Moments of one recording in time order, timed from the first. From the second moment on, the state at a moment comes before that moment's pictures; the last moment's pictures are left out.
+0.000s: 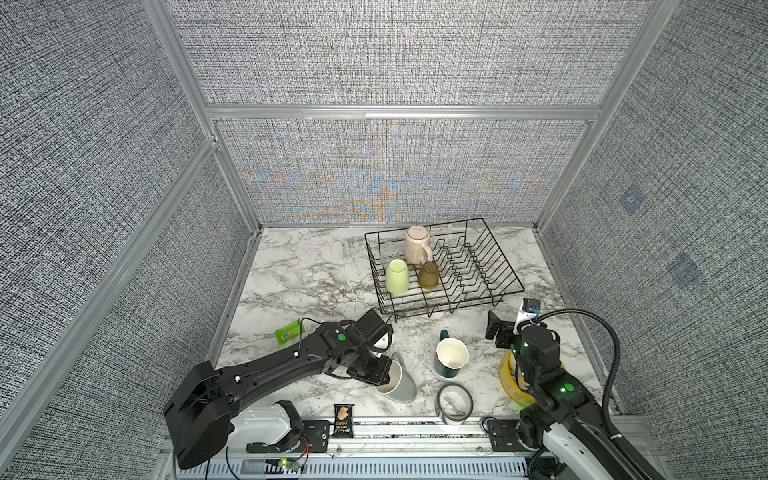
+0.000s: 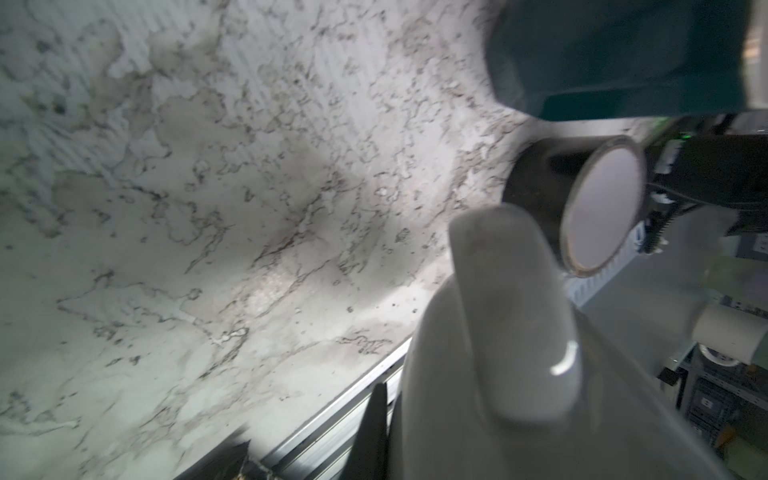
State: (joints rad) left arm -0.96 1.23 0.82 -0.76 0.41 -0.55; right arm 0.41 0.48 0.30 -0.21 0.40 0.28
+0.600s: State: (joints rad) left arm -0.85 1.20 0.97 -0.57 0.54 -0.55; right arm 0.41 0.73 0.68 -0.36 -0.20 0.53
